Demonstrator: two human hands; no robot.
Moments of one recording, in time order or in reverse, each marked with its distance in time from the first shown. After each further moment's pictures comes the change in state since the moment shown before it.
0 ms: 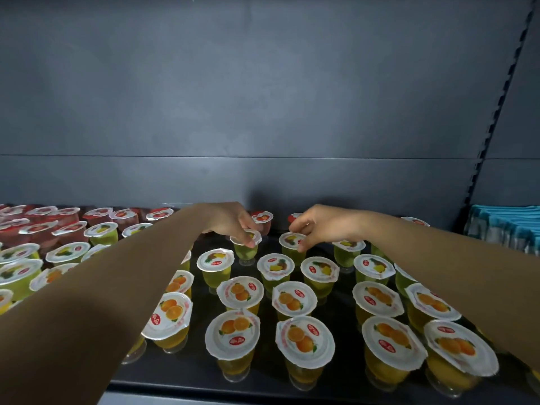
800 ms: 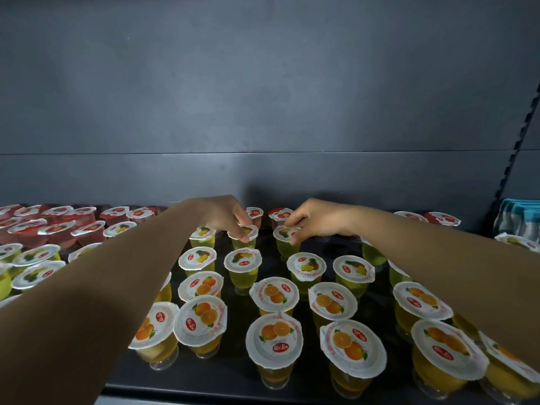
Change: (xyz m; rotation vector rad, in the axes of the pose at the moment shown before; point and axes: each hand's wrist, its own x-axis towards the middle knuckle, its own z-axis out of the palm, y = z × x) left_hand -0.003 -0.053 -0.014 0.046 0.028 -0.004; right_hand 0.039 -0.036 0.019 0.047 0.021 0.034
